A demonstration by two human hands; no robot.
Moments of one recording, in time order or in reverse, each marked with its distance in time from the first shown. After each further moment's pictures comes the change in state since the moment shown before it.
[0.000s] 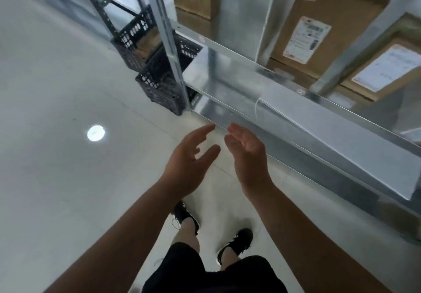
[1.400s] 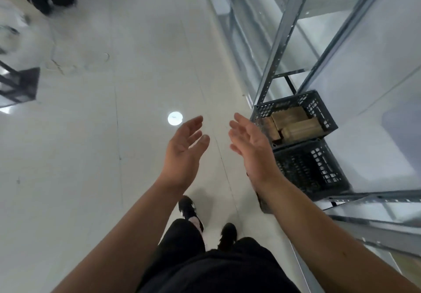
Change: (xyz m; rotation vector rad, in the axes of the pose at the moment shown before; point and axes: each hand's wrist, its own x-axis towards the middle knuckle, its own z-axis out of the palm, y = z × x) left_hand 0.300 -0.054 -0.571 -0.472 0.852 -0.184; right_hand 0.330 -0.241 0.623 -0.220 -0.857 -0.143
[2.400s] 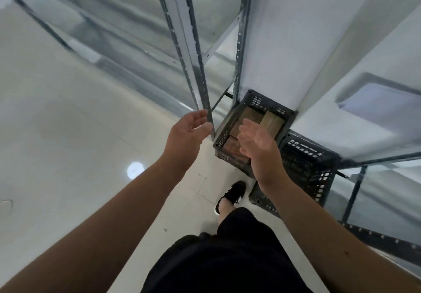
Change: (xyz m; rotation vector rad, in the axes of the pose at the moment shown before) left_hand 0.443 0.130 0.214 0.387 -0.675 -0.065; right_hand 0.320 -0.066 -0.132 0.243 0.746 0.096
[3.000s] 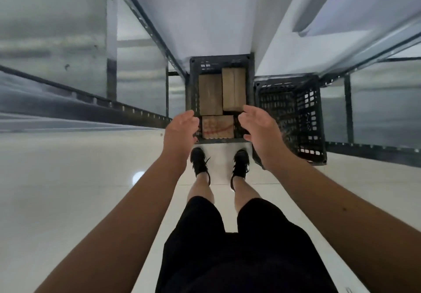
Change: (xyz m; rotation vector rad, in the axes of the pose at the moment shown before) left_hand 0.220 -0.043 0.106 0.277 -0.392 -0.273; right_hand 0.140 0.070 -0.057 0.227 0.497 0.397
